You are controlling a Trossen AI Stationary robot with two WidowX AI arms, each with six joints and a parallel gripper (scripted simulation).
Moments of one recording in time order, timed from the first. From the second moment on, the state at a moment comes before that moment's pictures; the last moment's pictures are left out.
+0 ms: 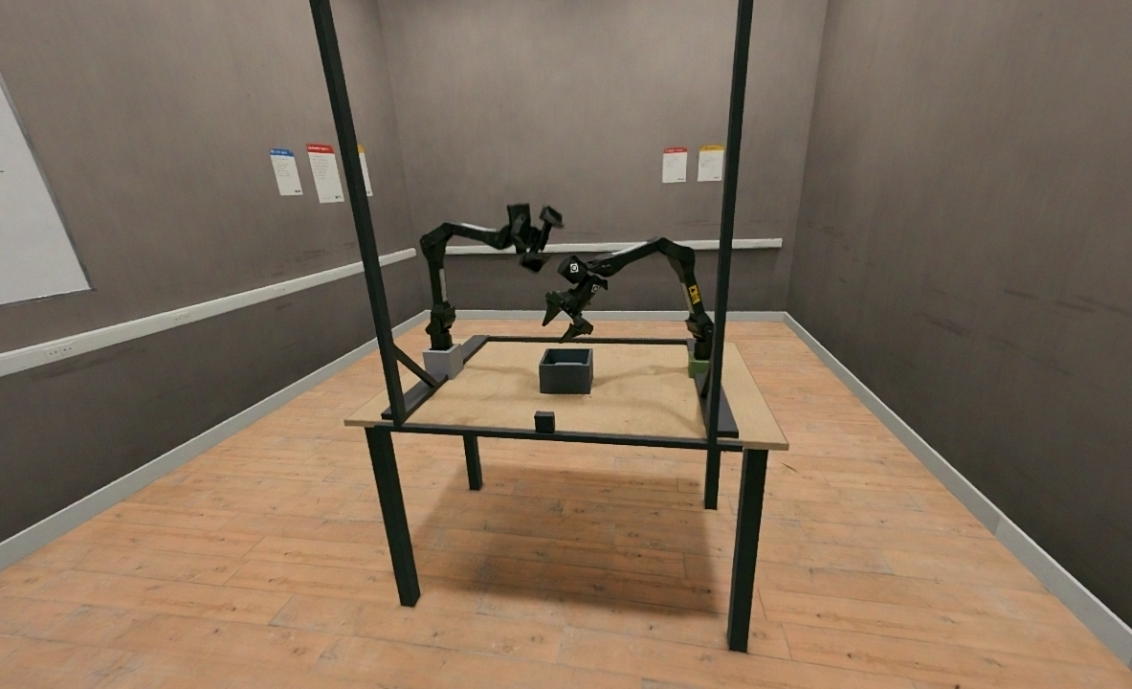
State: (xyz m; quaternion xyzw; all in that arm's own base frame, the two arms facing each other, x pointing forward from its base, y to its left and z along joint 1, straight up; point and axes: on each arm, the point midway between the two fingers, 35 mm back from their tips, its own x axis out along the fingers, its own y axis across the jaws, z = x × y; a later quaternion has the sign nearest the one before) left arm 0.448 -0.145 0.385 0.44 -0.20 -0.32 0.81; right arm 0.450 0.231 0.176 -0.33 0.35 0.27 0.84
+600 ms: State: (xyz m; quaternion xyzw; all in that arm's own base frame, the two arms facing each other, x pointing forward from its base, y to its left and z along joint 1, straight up) left arm 0.500 0.002 0.320 0.52 0.03 -0.25 0.82; right arm 0.450 0.231 0.176 -0.33 0.35 0.27 0.84
